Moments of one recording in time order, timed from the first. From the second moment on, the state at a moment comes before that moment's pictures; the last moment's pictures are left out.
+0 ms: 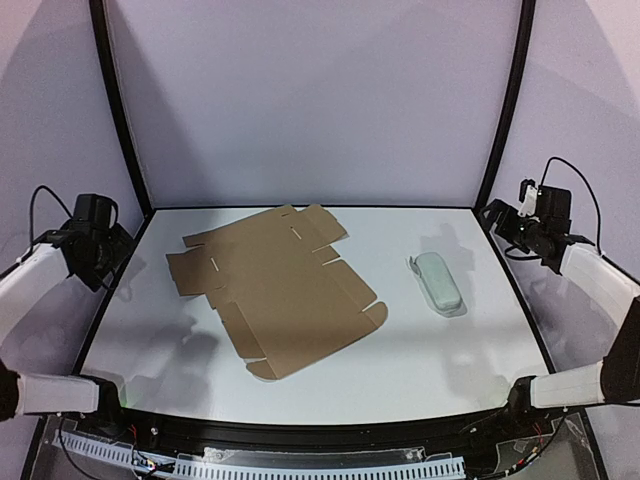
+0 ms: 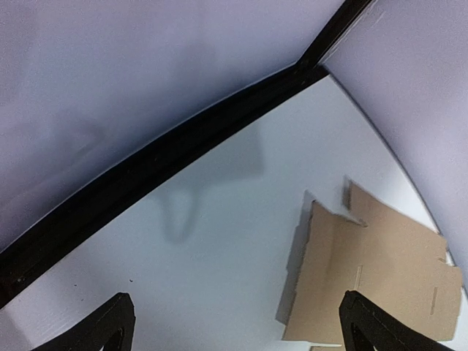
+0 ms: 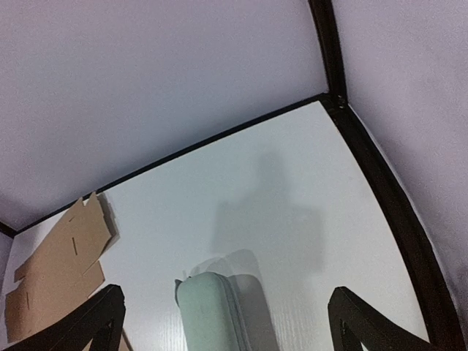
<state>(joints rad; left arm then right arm) -0.04 1.05 0.89 -0.62 -0.41 -0.86 -0.09 1.16 0.84 -0.12 -0.13 0.36</state>
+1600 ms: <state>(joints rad) -0.04 1.73 1.03 0.17 0.76 -0.37 0.10 1.60 1.34 -0.29 -0.75 0.05</state>
